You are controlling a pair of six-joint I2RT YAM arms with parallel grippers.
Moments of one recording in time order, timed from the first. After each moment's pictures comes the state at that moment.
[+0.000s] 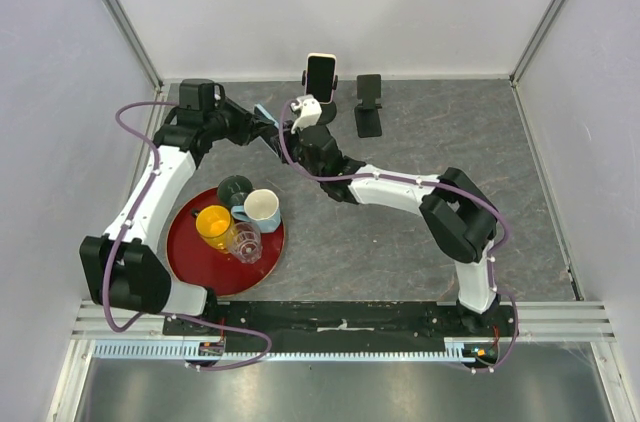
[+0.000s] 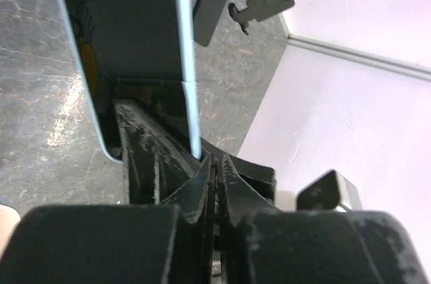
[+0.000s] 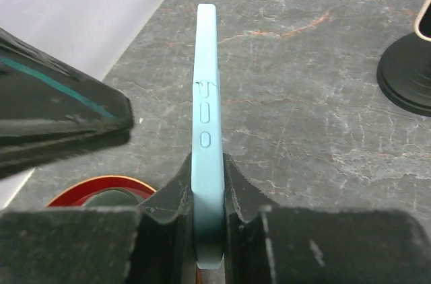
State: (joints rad) left arm -0.15 1.41 1.28 -0.50 0.32 -1.20; right arm 0.89 1.97 1.40 0.43 0.25 0.40
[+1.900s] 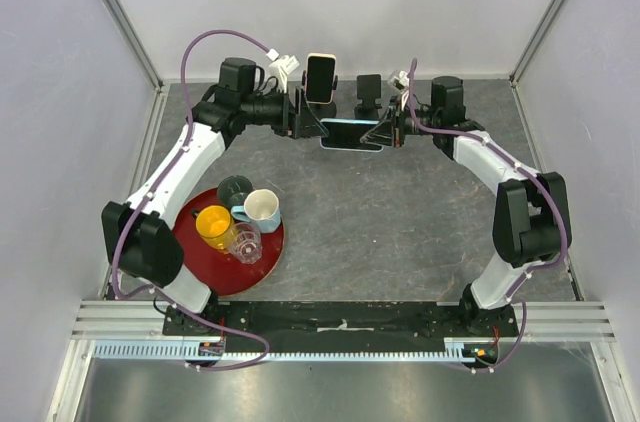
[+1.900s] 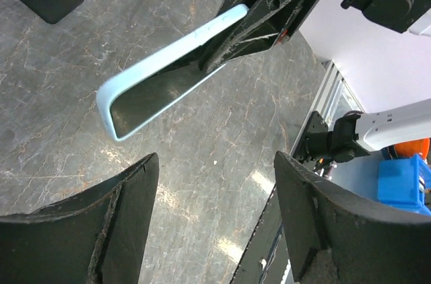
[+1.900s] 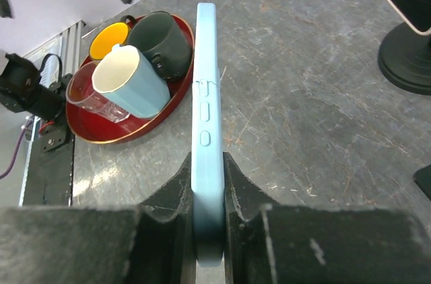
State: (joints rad) left arm -0.35 1.58 1.51 -0.48 0.79 -0.24; right arm 0.19 1.71 1.22 0.06 -1.12 -0.02
